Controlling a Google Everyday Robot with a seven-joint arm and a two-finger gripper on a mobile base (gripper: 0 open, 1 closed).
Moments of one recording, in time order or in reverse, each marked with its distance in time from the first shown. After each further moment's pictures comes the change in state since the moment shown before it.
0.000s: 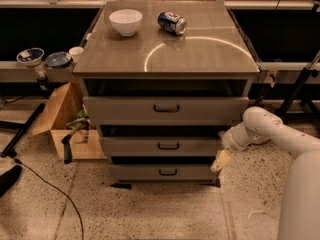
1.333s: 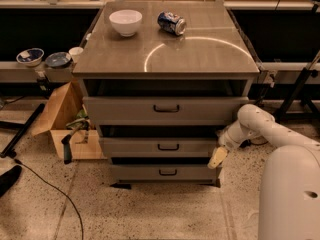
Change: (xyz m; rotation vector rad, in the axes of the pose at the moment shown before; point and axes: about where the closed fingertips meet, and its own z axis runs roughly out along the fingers) arm -0.003 -0.021 0.029 -0.058 0.002 0.011
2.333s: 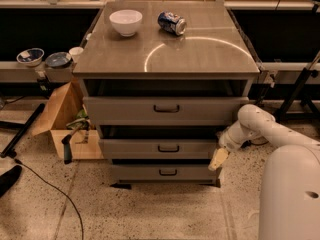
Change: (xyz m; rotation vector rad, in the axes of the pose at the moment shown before) arm 0.004 0.010 -0.003 -0.030 0.014 0.012
